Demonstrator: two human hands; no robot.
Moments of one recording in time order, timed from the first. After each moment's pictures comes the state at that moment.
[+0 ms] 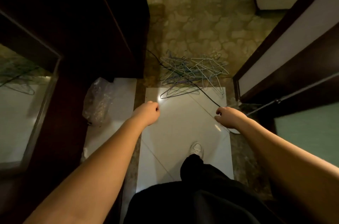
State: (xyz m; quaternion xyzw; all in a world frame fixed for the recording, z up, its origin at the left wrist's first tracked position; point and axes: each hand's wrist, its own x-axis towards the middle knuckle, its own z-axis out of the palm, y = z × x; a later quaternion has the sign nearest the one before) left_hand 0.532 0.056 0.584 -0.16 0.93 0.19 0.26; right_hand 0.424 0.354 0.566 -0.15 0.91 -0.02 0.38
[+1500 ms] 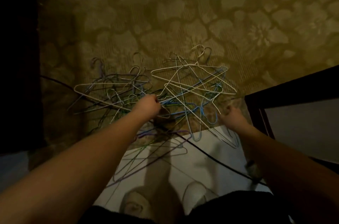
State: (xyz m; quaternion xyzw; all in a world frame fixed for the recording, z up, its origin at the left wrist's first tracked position) left_hand -0.082 0.052 -0.021 -0.12 0.89 0.25 0.36; right_hand -0.070 0.363 -0.057 0.24 0.89 -0.20 0.34
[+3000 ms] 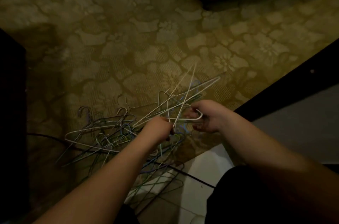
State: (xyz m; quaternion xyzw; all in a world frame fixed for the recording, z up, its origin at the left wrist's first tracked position) left_hand -0.095 0.121 0.086 -0.11 0.81 0.44 0.37; right_hand -0.124 0.291 0.098 0.37 0.57 -0.63 0.37
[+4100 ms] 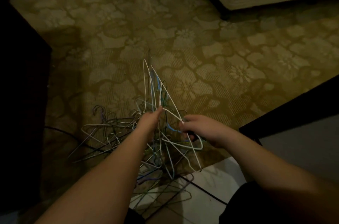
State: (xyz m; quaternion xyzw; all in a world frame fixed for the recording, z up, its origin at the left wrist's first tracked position) left_hand -0.132 0.067 0.030 -0.37 0.64 0.61 0.29; right_hand -0.105 0.248 0.110 0.03 0.75 -0.52 0.40
